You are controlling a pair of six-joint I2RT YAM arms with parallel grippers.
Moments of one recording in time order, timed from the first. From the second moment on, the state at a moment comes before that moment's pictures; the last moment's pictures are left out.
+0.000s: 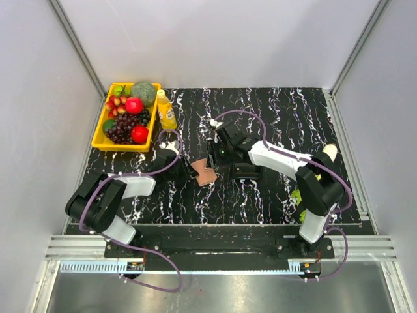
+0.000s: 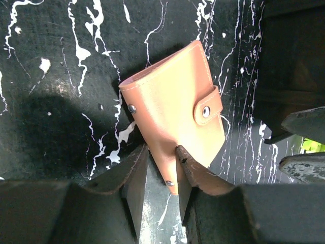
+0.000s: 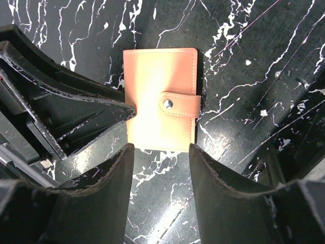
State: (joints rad) left arm -0.47 1.52 0.51 0.31 0.19 -0.79; right arm 0.73 1.78 1.26 -0.34 -0.15 0.43
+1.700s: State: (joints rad) left arm -0.50 1.56 0.57 0.26 0.14 -0.81; right arm 0.86 2.02 1.42 -0.36 0.19 0.46
